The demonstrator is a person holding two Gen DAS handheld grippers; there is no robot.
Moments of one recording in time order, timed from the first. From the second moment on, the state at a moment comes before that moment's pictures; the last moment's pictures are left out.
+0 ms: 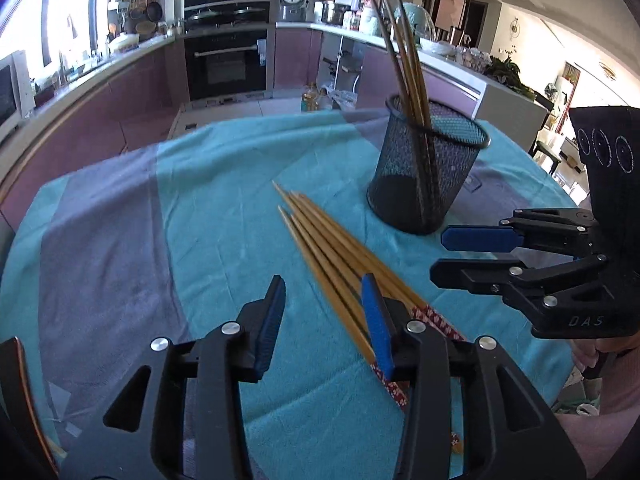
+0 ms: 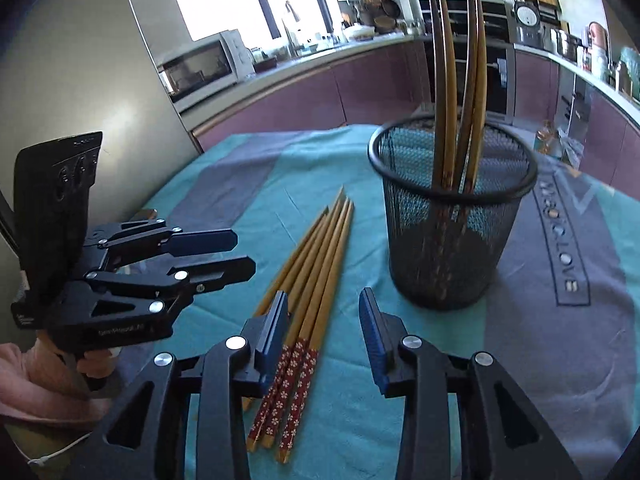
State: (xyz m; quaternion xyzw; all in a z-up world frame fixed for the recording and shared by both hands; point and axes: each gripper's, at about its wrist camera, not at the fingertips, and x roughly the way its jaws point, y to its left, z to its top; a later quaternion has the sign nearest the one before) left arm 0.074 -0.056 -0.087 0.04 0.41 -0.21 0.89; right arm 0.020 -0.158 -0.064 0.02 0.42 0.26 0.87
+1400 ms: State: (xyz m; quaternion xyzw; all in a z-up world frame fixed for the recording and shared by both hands) left arm 0.109 -0.074 -0.120 0.06 0.45 -0.20 0.87; right arm 0.049 -0.113 -0.089 -0.05 0.43 0.19 0.88
